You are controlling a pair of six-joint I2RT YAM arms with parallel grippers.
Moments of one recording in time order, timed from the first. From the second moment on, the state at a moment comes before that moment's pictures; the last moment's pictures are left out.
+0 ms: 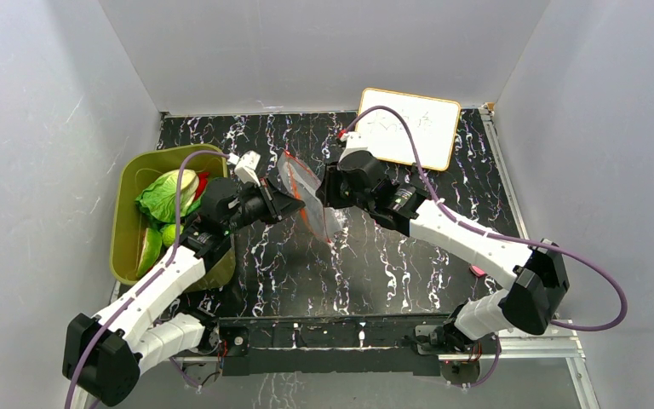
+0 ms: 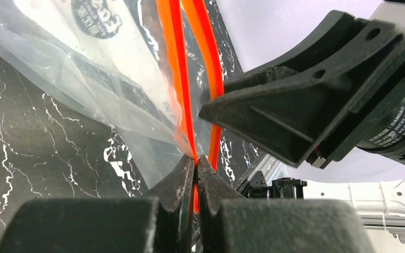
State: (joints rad) left arm -0.49 1.00 0.68 0.06 0.38 -0.78; right arm 0.84 1.42 1.23 -0.32 0.13 0.54
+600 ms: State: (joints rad) left arm -0.49 1.00 0.84 -0.31 0.19 -0.55; right arm 0.84 1.32 1.26 -0.51 0.58 0.47
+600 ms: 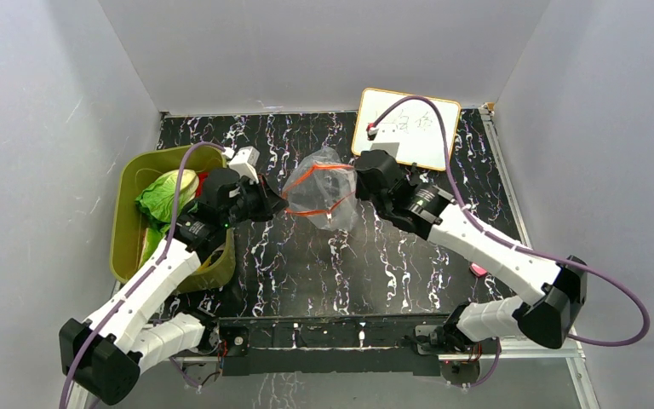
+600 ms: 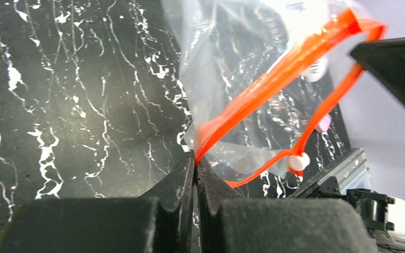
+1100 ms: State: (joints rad) left arm -0.49 1.04 0.88 -0.34 0.20 -0.52; right arm 0.84 1.30 1.27 -0.47 0.44 0.48
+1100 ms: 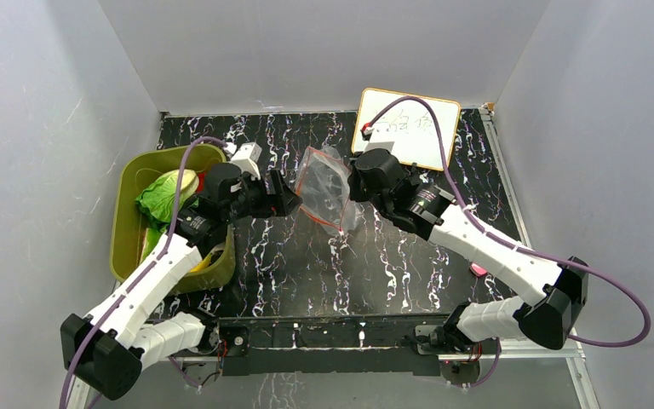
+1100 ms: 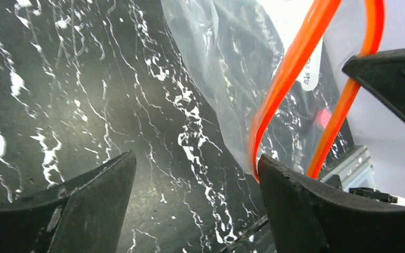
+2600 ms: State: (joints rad) left arm 0.06 1.25 1.14 -0.76 -0.57 -1.39; right arm 0.84 1.20 1.21 -0.50 0.33 0.47
